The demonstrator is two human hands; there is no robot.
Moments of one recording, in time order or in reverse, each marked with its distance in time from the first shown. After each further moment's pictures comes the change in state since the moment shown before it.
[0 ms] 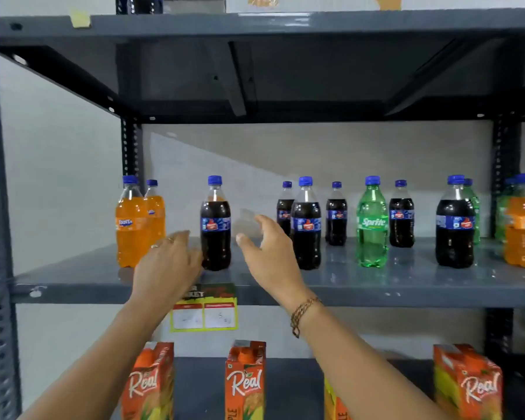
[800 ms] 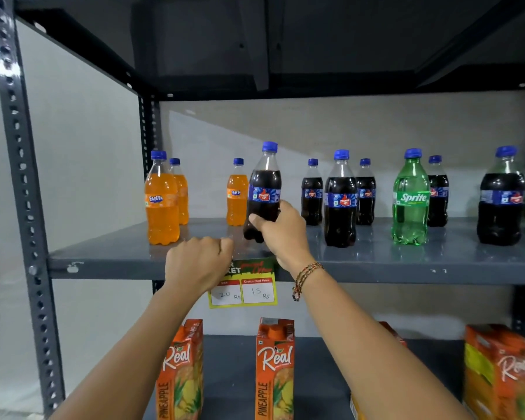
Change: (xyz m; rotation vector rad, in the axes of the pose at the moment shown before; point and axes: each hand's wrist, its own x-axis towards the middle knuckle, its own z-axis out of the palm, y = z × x) left_hand 0.002 -0.032 0.036 0.149 -0.065 0.148; right_hand 0.026 0.006 0.053 0.235 0.066 0.233
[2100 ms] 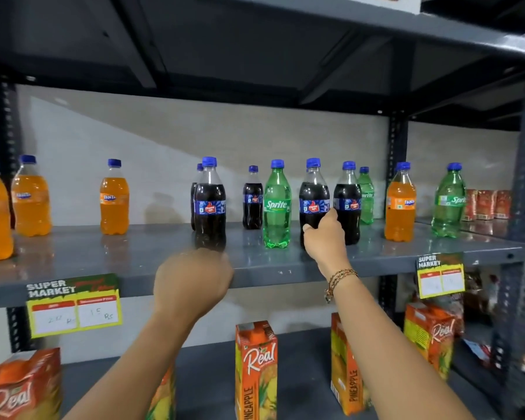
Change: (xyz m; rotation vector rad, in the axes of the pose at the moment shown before) left_hand -0.013 0.186 0.029 -0.094 0.395 0.299; right_hand 0.006 0.055 -0.250 -0.412 0.417 0.215
